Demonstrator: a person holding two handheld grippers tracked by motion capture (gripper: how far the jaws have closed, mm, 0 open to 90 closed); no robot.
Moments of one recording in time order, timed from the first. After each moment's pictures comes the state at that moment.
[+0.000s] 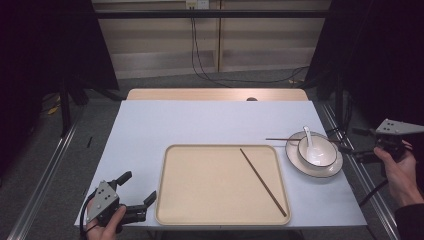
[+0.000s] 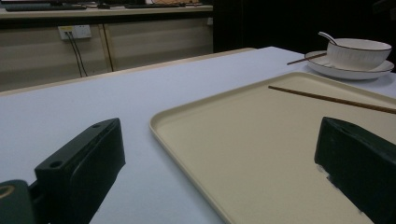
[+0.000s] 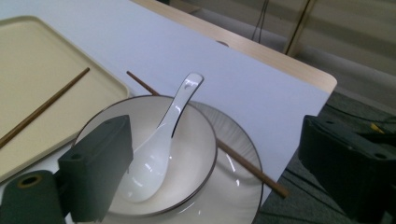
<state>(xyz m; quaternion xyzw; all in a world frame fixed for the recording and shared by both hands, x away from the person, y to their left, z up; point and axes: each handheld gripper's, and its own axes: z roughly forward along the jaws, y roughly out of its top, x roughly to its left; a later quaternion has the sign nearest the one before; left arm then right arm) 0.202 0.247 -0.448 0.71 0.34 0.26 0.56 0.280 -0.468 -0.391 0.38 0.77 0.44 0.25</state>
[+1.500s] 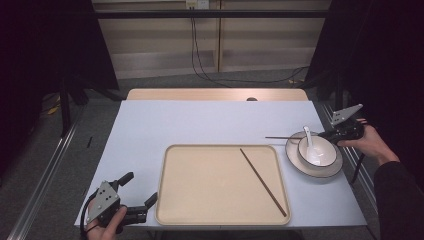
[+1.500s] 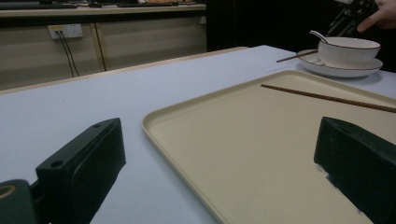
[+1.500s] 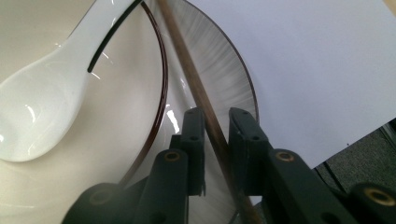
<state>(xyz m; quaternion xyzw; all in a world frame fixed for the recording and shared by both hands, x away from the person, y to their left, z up) 0.201 0.246 -0.448 0.72 0.33 0.25 0.56 0.384 -0.452 -0.439 0.25 0.92 0.26 0.13</state>
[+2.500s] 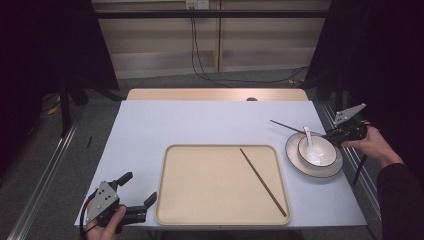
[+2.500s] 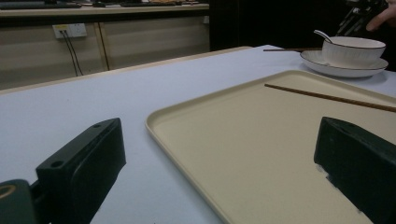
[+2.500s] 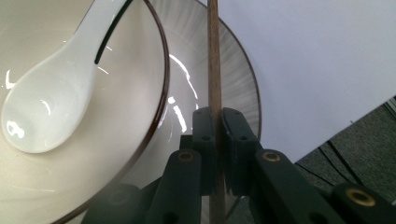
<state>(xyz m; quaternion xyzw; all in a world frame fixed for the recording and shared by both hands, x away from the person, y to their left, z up) 0.201 0.247 -0.448 0.71 0.33 0.25 0.56 0.379 -0.457 -0.435 0.29 0.92 0.26 0.12</state>
